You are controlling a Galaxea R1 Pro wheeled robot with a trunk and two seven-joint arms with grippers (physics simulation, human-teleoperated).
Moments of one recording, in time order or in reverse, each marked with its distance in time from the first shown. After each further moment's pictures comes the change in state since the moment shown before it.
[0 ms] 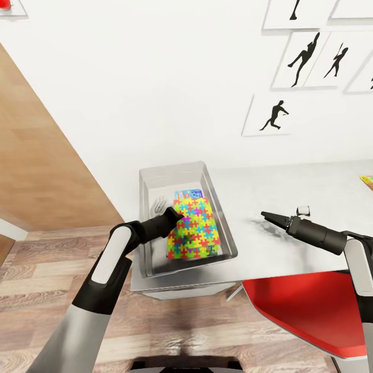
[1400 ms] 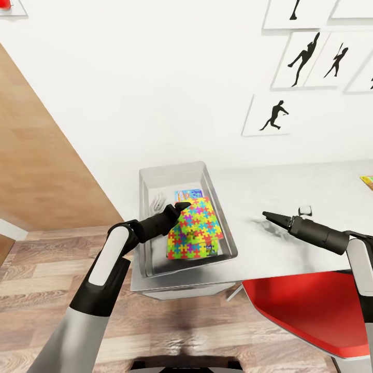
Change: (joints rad) left arm 0.009 0.001 0.001 -0.043 0.009 0.004 -0.020; right arm 0.000 -0.014 0.000 0.000 -0.001 0.000 0.001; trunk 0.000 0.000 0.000
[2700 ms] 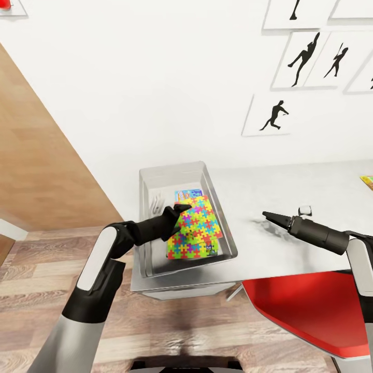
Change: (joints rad) left arm 0.025 0.007 0.004 -0.108 0.268 0.001 0.245; right arm 0.001 0.000 0.001 -0.001 -0.001 0.000 0.002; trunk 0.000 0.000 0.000
